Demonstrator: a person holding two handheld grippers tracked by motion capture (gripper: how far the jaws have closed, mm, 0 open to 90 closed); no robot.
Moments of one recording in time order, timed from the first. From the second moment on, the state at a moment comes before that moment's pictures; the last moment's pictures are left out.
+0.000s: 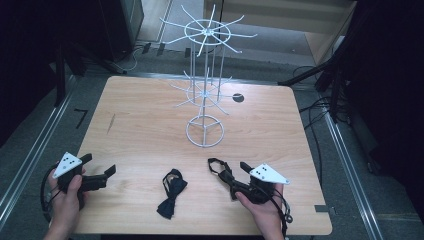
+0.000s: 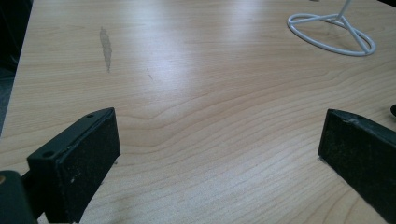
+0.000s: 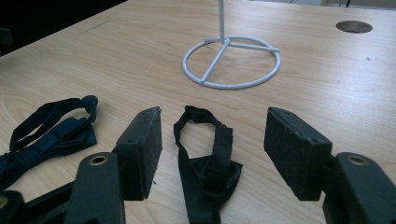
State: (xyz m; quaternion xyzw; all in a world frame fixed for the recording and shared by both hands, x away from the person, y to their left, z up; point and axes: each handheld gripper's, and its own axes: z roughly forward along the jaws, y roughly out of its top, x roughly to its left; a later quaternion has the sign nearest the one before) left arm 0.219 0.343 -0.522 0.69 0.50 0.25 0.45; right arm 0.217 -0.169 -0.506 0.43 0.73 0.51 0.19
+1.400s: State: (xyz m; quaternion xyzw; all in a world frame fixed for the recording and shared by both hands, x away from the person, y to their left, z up) left arm 0.219 0.343 -0.522 0.69 0.50 0.25 0.45; right arm 0.223 -0.085 -0.518 0.39 0.76 0.50 0.13
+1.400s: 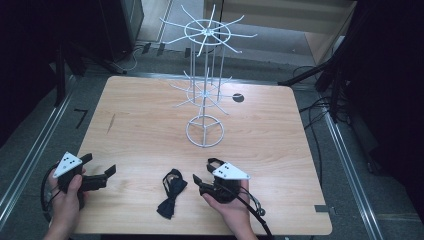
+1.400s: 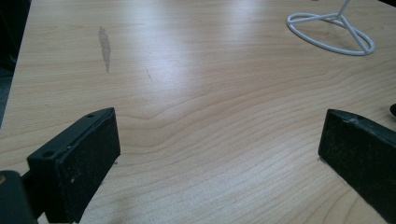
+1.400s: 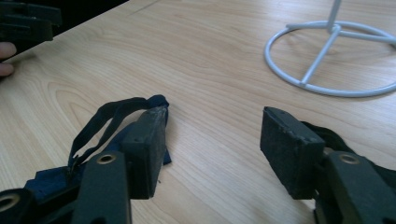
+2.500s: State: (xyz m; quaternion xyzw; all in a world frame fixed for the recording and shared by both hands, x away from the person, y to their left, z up) left arm 0.219 0.343 -0.522 0.69 0.50 0.25 0.45; right arm 0.240 -0.034 -0.540 0.39 0.78 0.48 0.08
